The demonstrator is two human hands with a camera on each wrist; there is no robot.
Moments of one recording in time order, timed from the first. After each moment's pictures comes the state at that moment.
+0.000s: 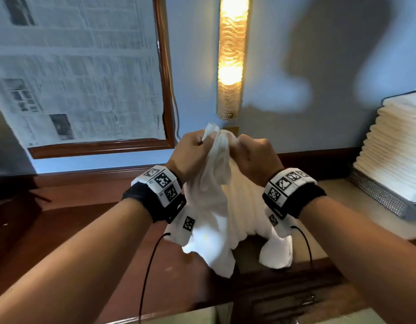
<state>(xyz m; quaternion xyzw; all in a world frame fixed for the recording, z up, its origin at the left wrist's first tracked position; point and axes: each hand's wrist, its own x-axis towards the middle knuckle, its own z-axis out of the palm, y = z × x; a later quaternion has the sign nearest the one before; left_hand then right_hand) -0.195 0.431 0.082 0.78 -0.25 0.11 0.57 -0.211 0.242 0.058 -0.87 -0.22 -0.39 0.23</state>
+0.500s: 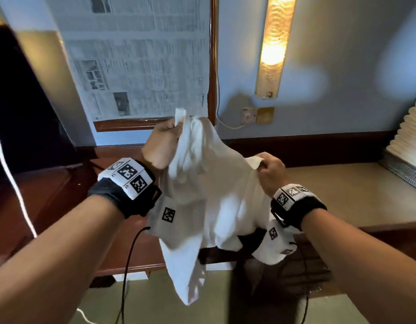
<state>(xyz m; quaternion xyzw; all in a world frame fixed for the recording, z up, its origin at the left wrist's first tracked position) -0.289 0.628 0.075 0.69 -0.13 0.08 0.71 -0.284 0.362 -0.025 -0.89 0.01 -0.21 0.41</state>
